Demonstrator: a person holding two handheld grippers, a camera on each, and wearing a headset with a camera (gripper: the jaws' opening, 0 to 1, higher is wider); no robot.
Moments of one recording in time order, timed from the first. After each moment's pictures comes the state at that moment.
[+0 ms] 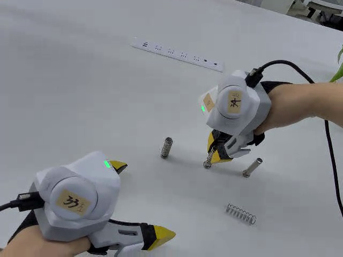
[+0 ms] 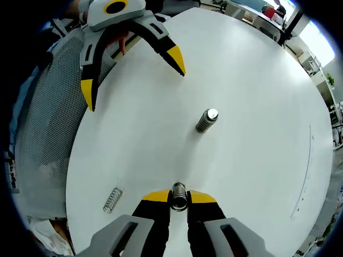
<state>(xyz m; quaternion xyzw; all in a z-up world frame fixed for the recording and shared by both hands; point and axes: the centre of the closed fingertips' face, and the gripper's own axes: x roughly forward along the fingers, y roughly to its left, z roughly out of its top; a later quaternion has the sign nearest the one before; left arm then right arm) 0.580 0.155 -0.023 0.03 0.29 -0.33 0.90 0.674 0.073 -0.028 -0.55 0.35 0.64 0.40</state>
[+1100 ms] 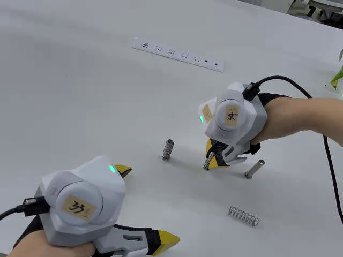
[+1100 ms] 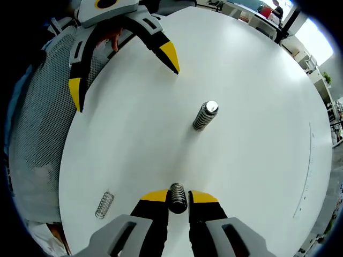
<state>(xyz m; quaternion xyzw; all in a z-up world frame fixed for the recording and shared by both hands) 0.582 0.149 -0.024 0.03 0.29 -0.34 0.89 0.681 0.075 -0.042 -0.55 0.34 0.64 0.42</state>
